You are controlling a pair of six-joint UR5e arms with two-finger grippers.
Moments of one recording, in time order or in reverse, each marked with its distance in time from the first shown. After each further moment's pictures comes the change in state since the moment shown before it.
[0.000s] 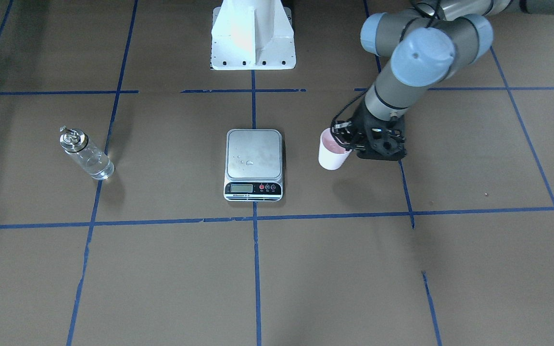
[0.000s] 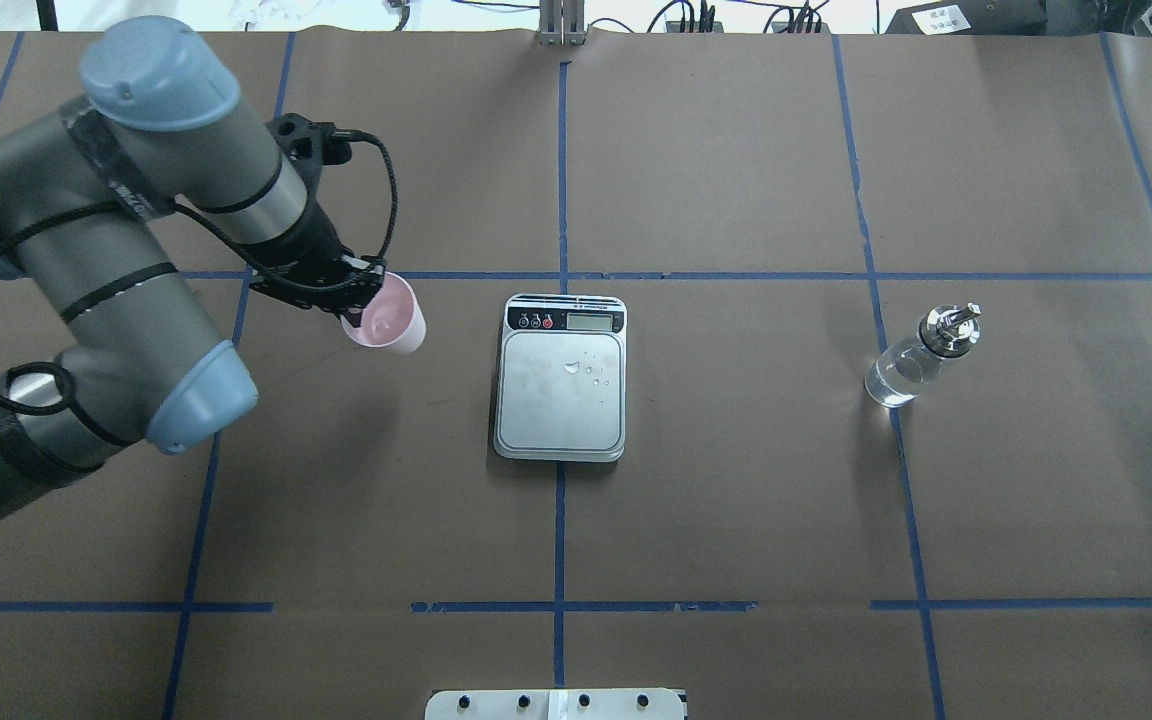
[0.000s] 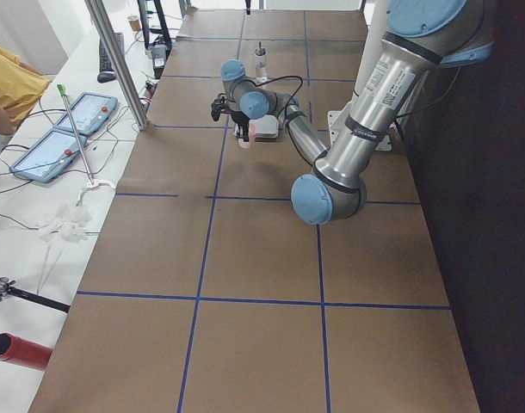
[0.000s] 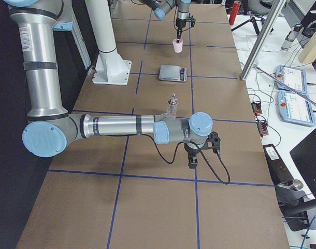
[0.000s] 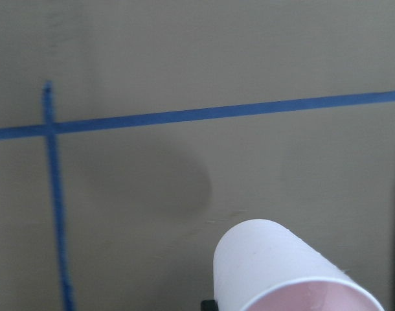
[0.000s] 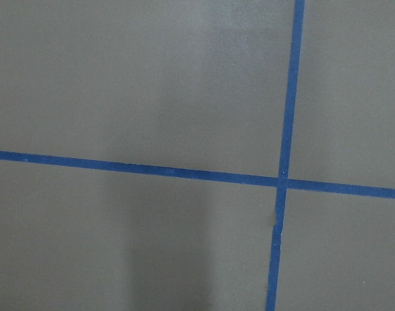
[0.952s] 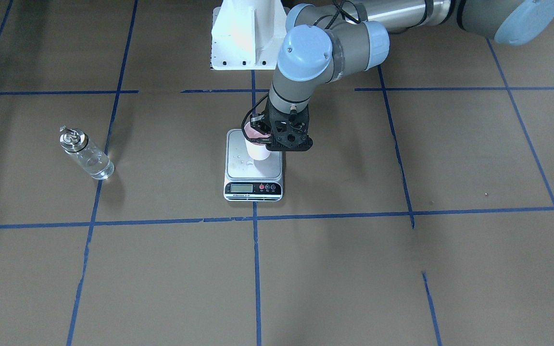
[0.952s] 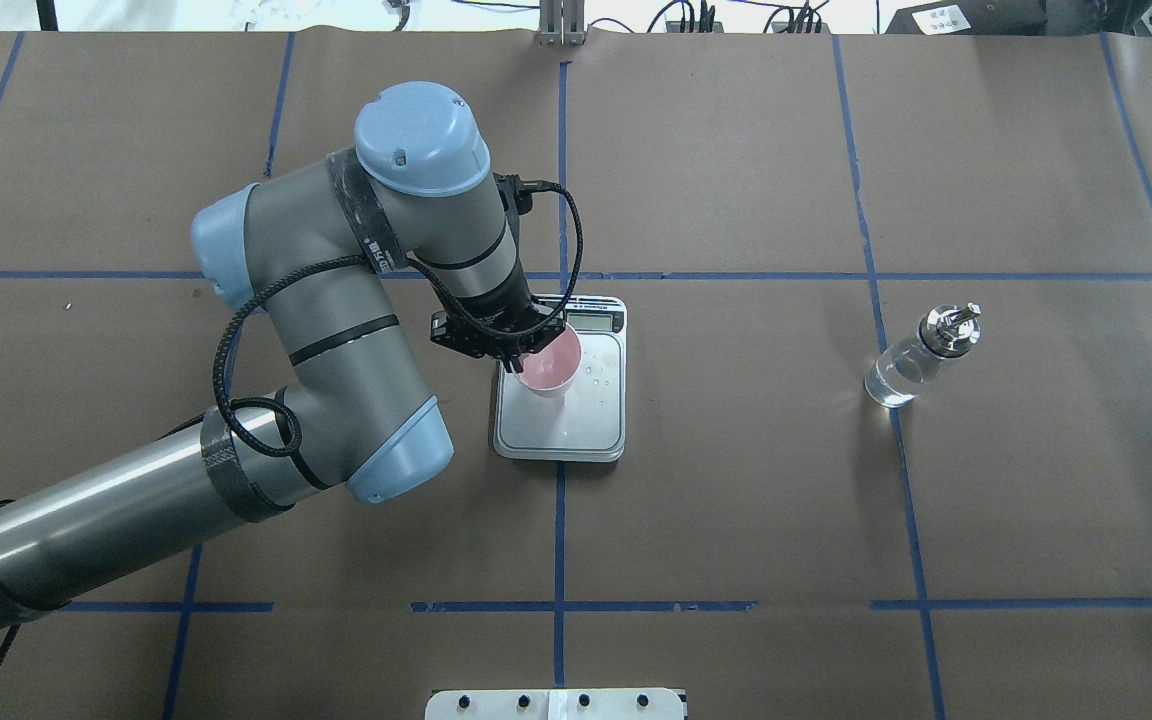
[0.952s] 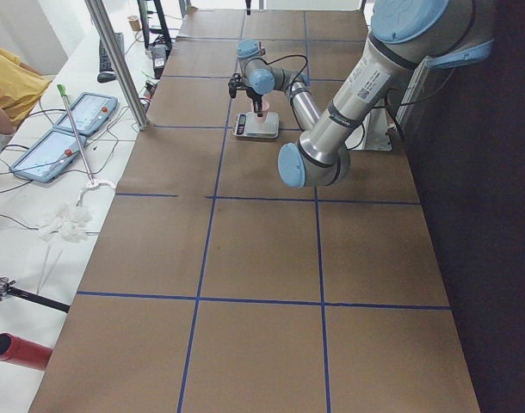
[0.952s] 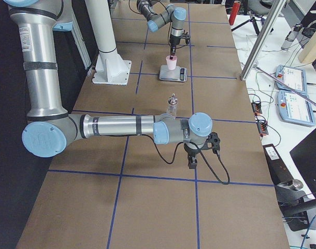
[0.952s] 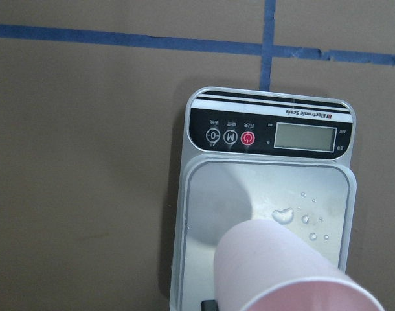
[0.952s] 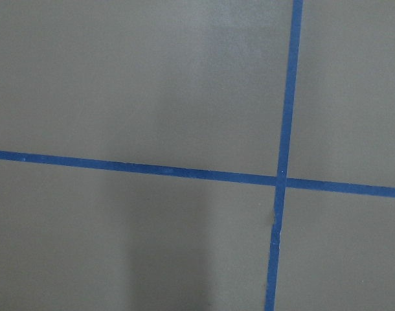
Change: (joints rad) left arm 0.147 -0.218 0.176 -0.018 0.067 -0.168; right arm 0.000 -0.001 -0.001 0.000 -0.001 0.001
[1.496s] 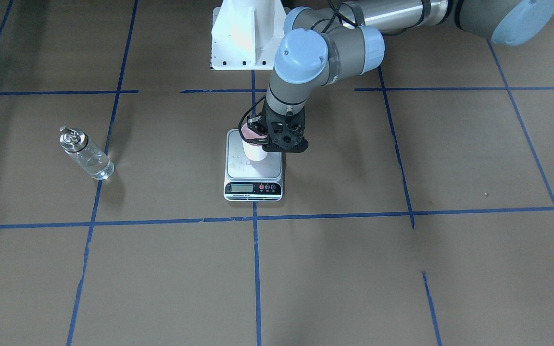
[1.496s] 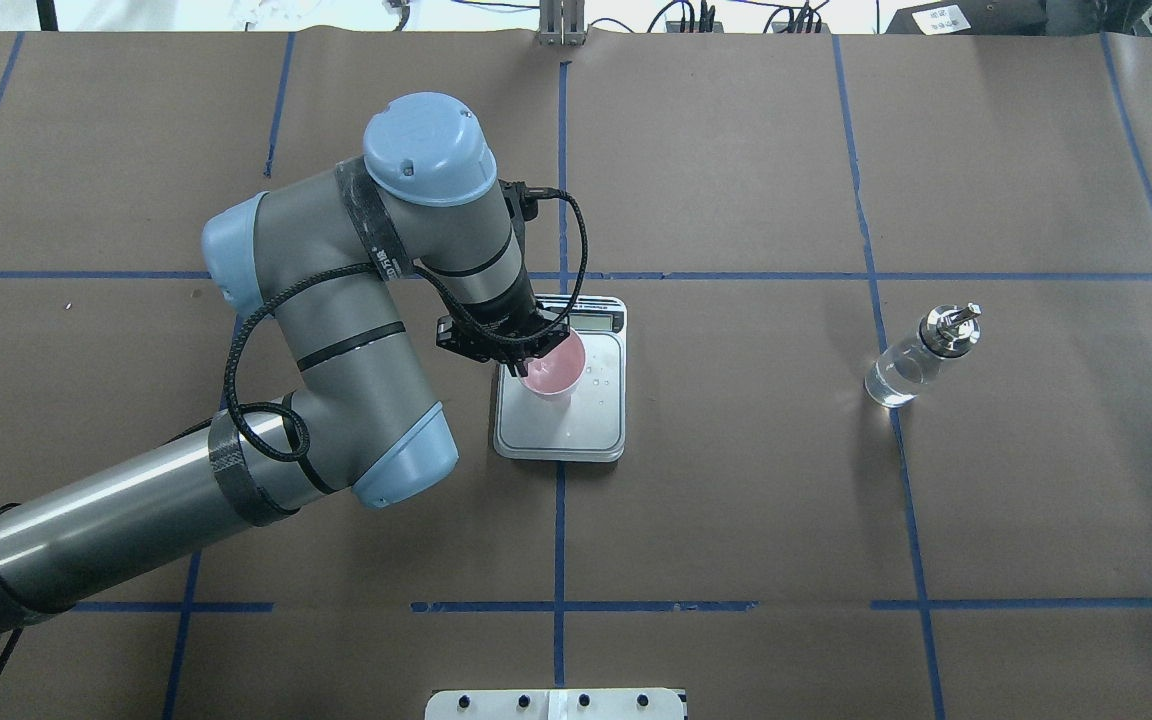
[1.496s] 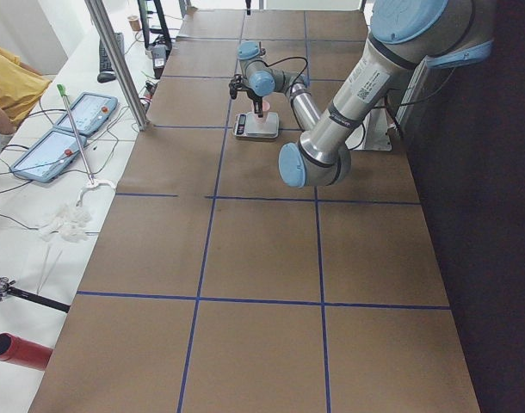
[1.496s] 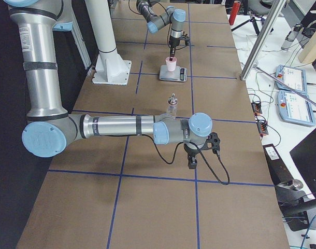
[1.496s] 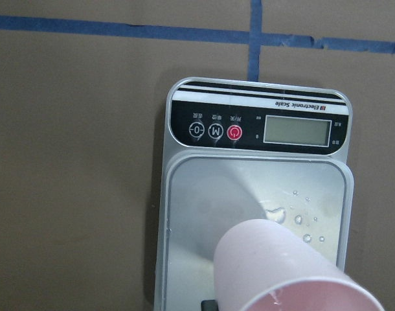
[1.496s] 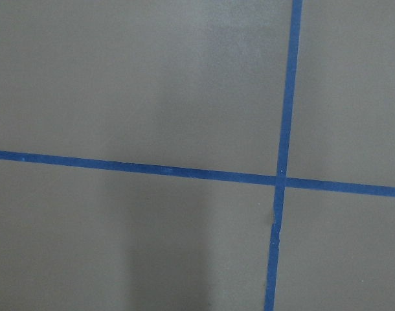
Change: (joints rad) left arm 0.005 0.001 0.015 -0.031 0.002 0.001; right arm 0.000 0.000 -0.001 0.000 0.000 0.000
